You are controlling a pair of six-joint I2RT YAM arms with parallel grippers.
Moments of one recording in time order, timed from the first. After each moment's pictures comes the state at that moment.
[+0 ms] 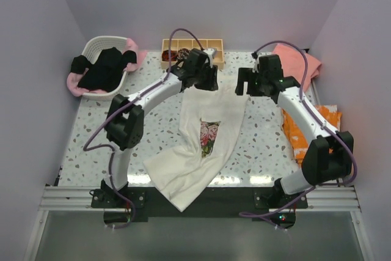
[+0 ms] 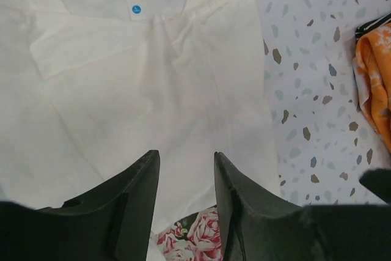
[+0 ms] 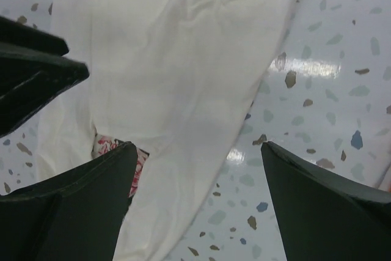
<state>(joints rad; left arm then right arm) -0.62 2.04 1.77 -0.43 0.12 -0.38 0.24 1.52 1.30 -0.55 -0.04 0.24</state>
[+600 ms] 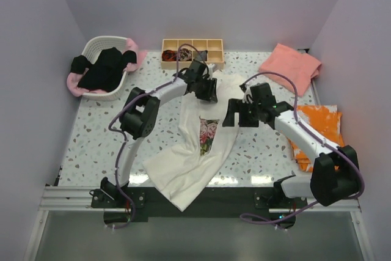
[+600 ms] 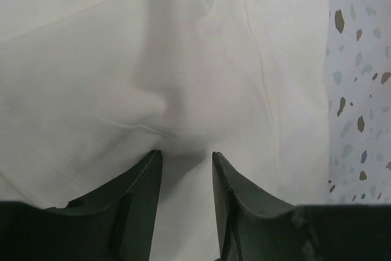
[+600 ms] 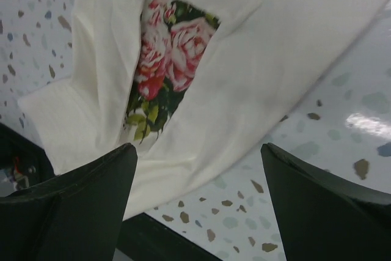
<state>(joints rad) -0.57 2.34 1.82 -0.37 0.35 -0.33 0.34 1.33 0.93 -0.52 -0.28 0.37</state>
